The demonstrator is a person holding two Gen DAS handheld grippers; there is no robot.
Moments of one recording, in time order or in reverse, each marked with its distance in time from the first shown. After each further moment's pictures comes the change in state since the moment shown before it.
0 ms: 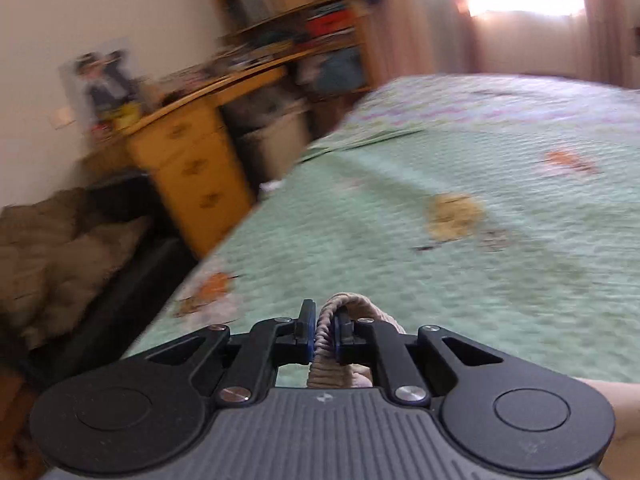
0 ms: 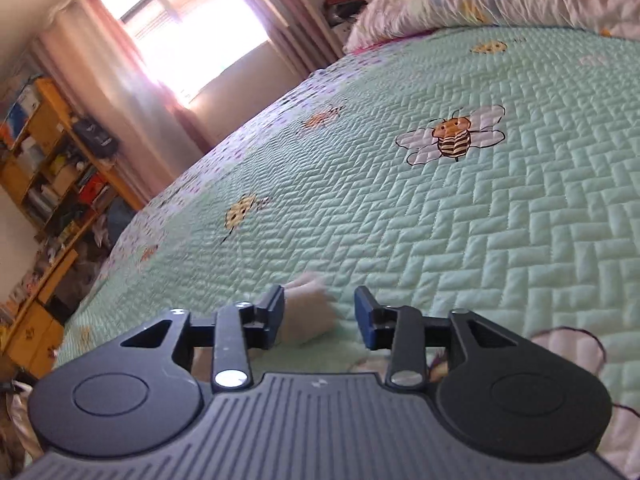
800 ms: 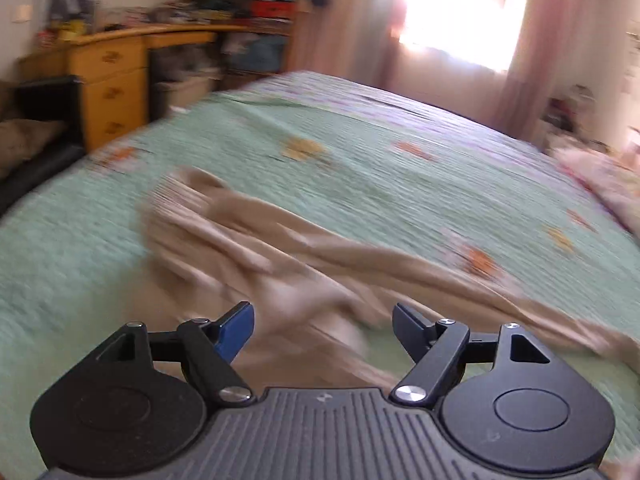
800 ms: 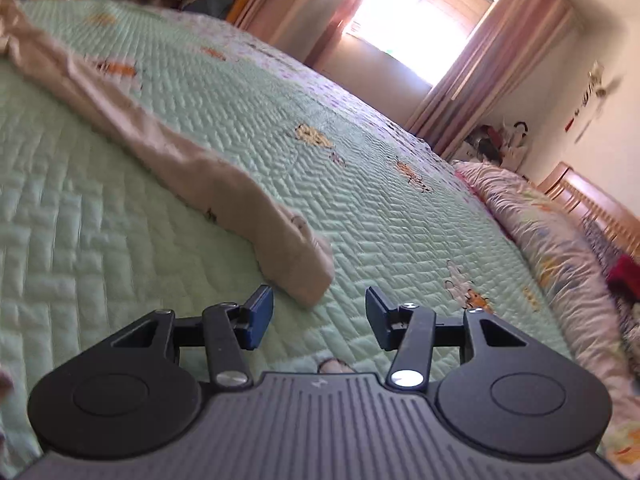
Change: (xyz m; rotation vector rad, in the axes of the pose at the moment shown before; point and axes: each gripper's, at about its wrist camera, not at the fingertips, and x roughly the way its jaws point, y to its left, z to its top) left arm -0.158 -0.033 -0.171 -0.163 -0.043 -0.566; right arm 0.027 0.085 -0.084 -1.164 -0.003 -0.224
